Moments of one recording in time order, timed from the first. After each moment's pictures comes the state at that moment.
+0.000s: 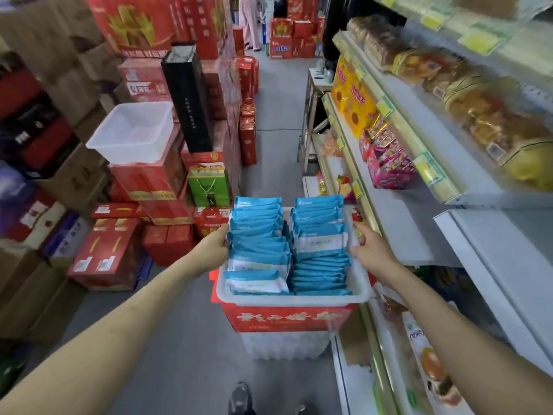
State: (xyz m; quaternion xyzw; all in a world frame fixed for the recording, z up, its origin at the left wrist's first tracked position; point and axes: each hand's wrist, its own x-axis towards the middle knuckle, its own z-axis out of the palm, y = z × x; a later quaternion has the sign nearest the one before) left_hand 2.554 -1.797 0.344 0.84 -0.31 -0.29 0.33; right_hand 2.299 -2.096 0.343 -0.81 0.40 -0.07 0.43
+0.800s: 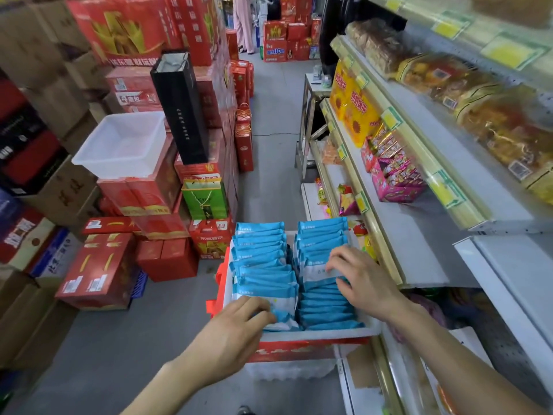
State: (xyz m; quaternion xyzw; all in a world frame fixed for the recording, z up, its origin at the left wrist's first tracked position) left_hand 2.471 -1.768 0.353 0.74 -0.65 -0.07 0.19; right_hand 2.322 -2.079 0.354 -0.99 0.06 -0.10 0.11
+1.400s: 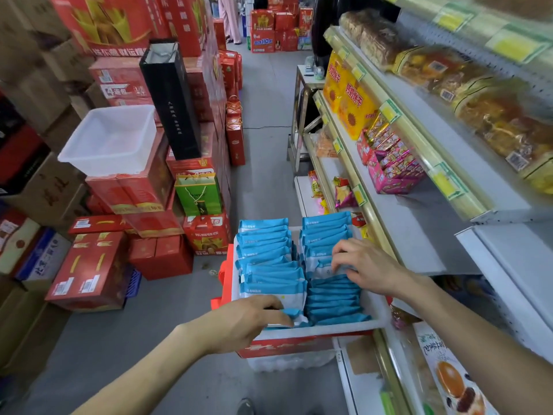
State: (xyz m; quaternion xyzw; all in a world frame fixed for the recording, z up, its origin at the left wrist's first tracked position) left_hand 2.513 -1.788 0.361 0.65 -0.71 -0.25 0.11; right_hand 2.342 -2.096 0.364 -0.99 0.04 0.02 0.10
